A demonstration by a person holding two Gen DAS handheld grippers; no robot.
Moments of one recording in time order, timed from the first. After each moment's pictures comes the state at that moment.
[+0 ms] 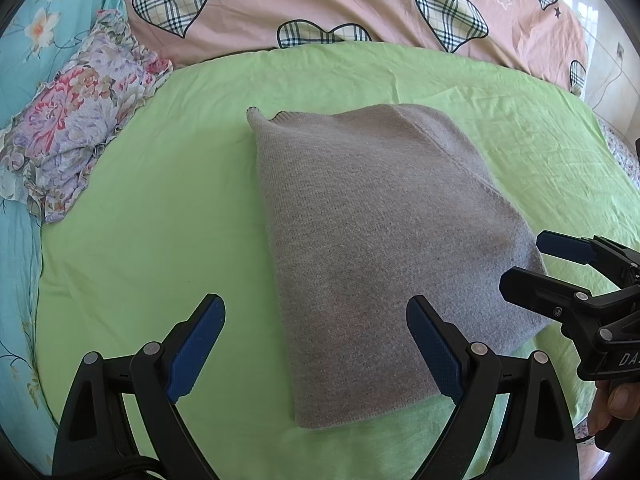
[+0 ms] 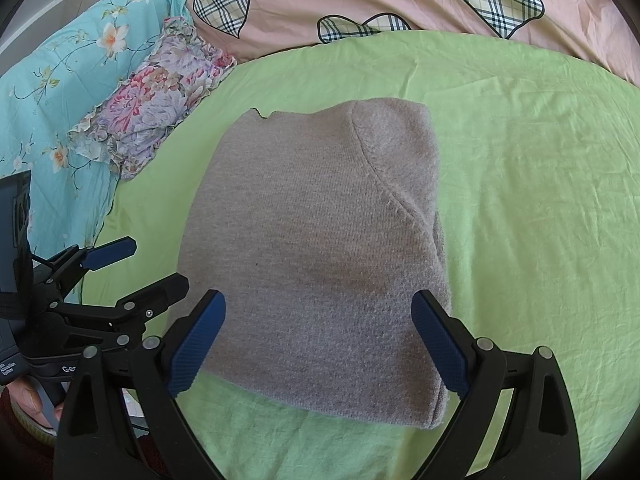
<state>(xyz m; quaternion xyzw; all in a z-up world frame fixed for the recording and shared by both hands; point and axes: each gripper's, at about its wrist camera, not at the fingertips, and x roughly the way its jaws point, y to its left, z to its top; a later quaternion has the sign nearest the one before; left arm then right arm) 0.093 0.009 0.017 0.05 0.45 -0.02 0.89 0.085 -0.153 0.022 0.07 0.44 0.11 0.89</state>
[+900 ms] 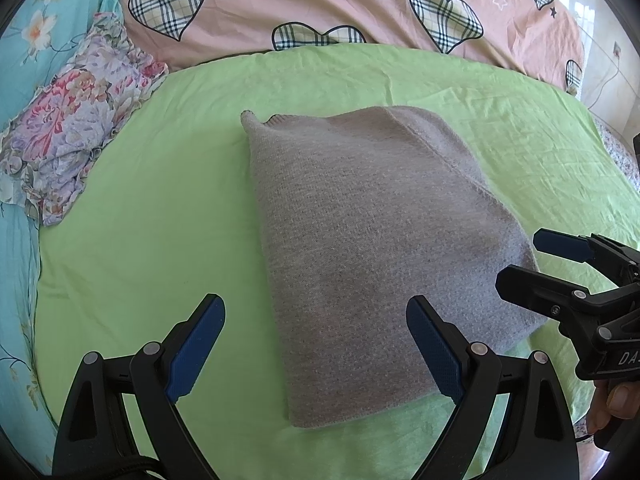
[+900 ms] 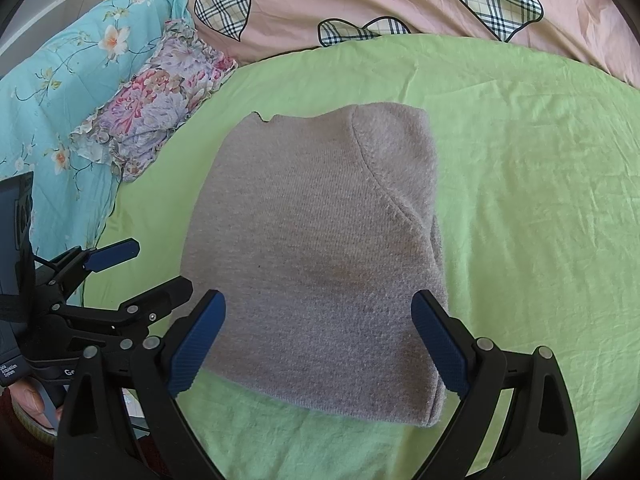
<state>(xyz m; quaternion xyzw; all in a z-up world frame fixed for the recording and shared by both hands) 0.092 0.006 0.020 0.05 0.45 -0.03 0.89 0.085 -0.153 0.026 0.07 0.43 0.11 0.89</state>
